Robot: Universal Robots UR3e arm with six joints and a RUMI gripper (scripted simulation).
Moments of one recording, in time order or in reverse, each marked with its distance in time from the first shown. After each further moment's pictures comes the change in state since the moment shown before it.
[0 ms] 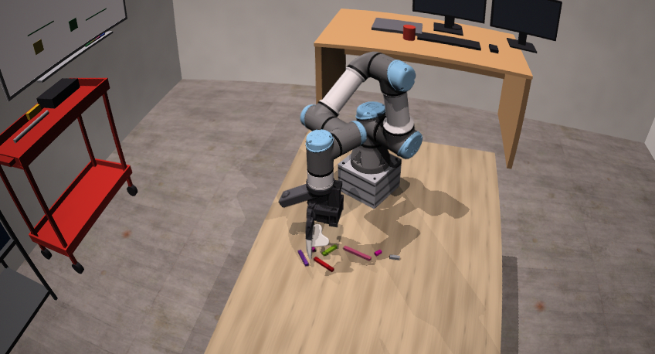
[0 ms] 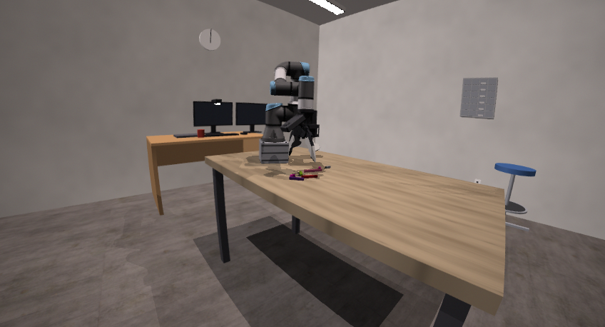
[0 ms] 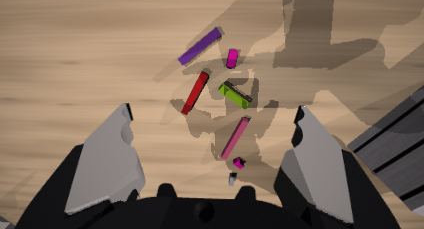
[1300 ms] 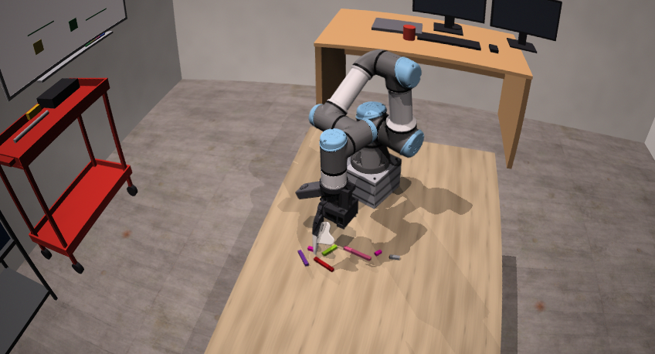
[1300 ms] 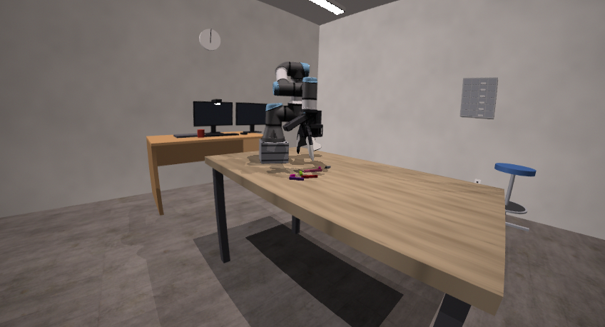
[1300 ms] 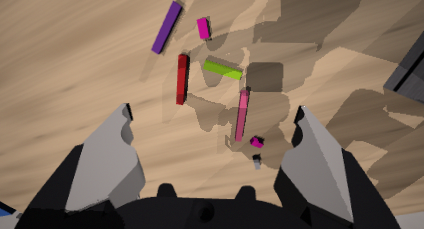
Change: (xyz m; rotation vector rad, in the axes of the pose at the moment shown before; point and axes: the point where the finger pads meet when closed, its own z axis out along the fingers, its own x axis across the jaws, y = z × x) arm 0.016 0.034 0.000 -0.011 0.002 0.333
